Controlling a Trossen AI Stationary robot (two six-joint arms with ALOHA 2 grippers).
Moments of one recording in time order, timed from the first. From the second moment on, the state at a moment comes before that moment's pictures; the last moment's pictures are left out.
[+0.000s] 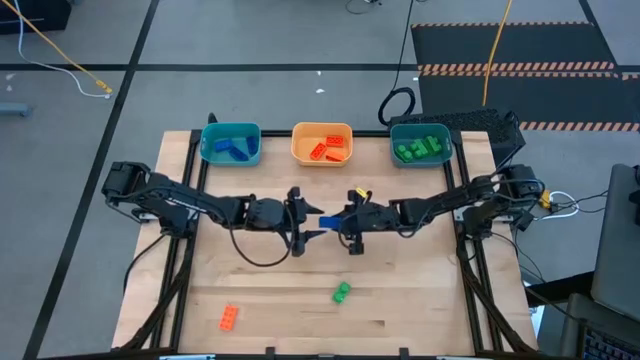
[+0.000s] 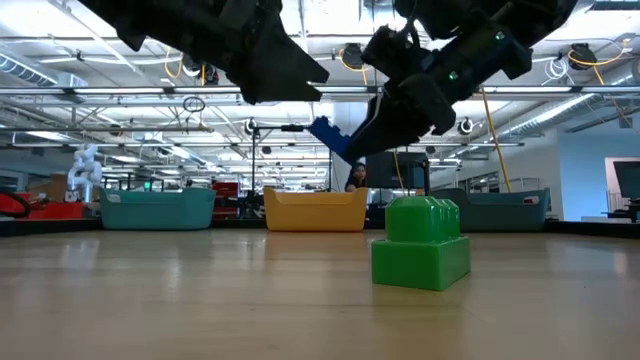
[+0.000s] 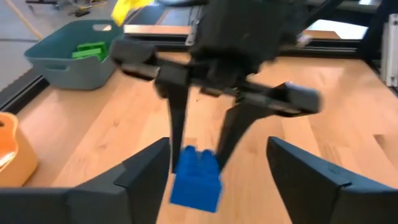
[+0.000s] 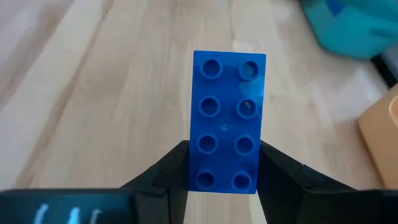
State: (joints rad) left arm -0.13 1.50 0.79 0.34 -0.20 -0.07; right arm 0.09 1.59 0.77 0.21 0.20 -0.14
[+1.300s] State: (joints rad) left arm -0.15 1.51 0.79 0.31 -0.26 -0.11; right arm 0.09 1.55 0.77 0.31 0.16 -0.15
